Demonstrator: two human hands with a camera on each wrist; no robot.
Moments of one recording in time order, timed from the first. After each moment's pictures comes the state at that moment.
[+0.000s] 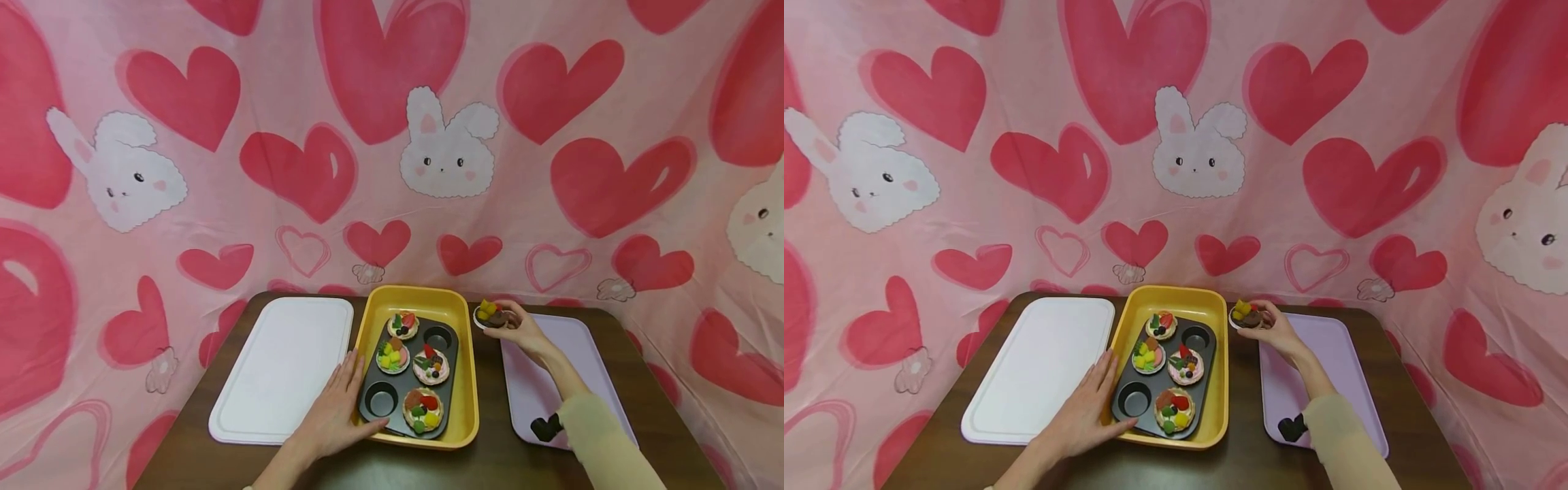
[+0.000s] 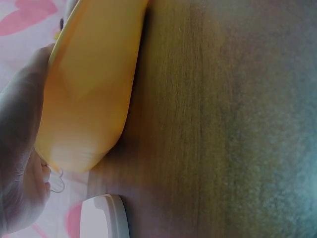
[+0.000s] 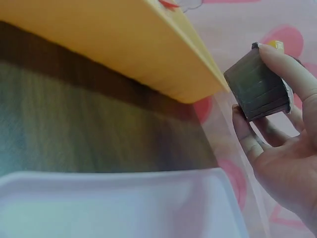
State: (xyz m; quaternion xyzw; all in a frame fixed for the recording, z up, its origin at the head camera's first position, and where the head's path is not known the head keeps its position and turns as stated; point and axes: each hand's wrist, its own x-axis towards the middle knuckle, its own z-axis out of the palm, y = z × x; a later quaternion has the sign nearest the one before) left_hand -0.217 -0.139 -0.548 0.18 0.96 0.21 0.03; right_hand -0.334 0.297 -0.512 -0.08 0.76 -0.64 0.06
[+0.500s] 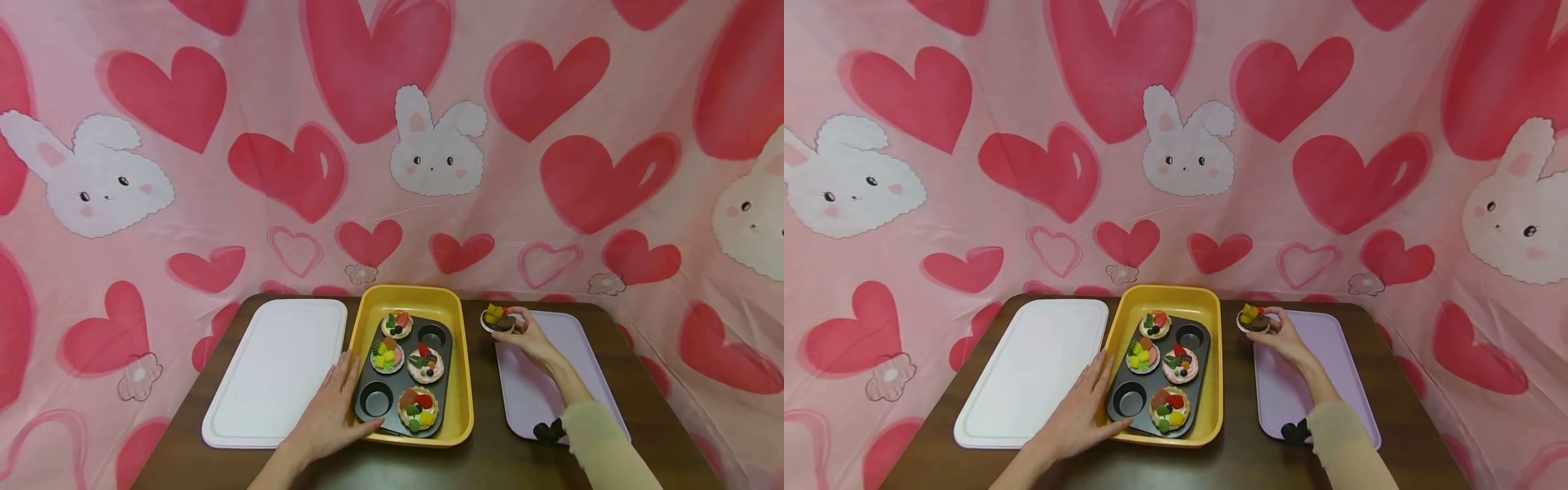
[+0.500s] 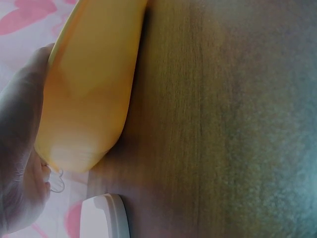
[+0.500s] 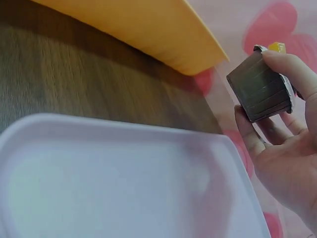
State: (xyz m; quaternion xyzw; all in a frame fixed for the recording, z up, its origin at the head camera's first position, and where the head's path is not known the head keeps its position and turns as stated) left_hand -0.217 -0.139 -0.547 0.18 0.96 0.21 0.02; right_hand -0.321 0.318 -0.528 -0.04 0.74 -0.66 0.06
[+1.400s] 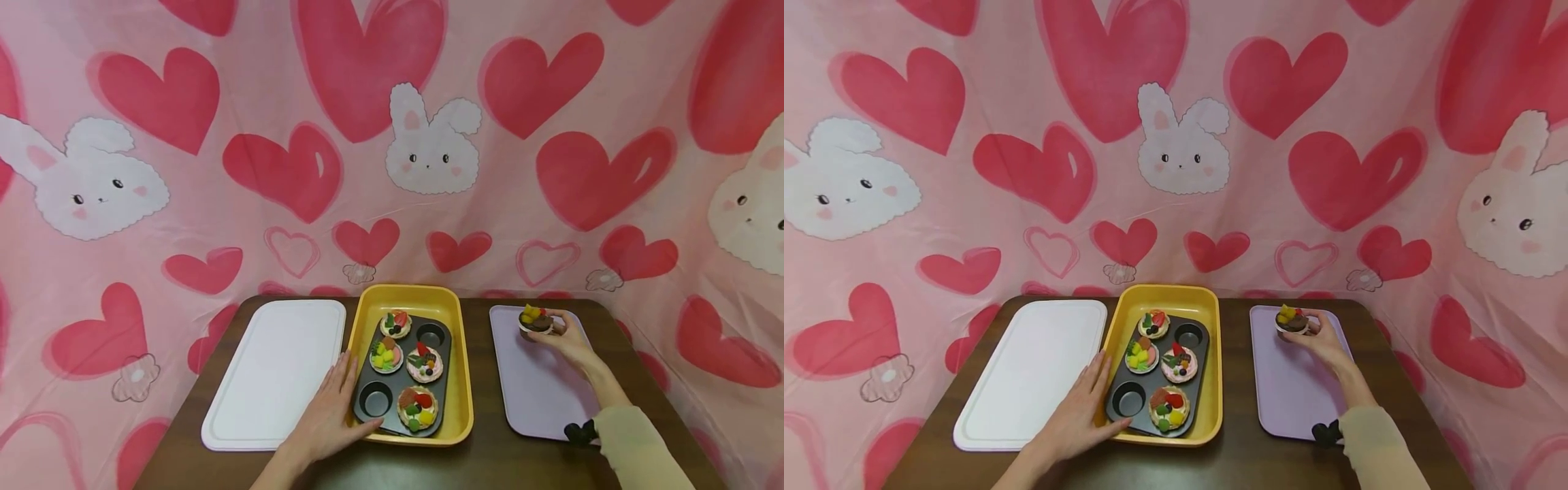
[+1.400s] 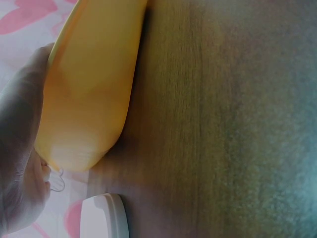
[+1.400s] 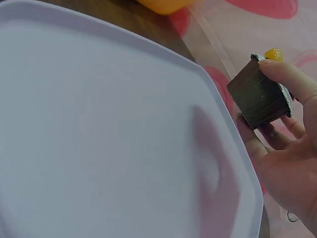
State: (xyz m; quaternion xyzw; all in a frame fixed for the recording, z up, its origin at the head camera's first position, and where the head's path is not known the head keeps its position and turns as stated) left_hand -0.215 -0.140 -0.550 0.18 0.96 0.21 0.01; right_hand -0.302 0.389 -0.535 0.04 0.81 -0.58 0.03
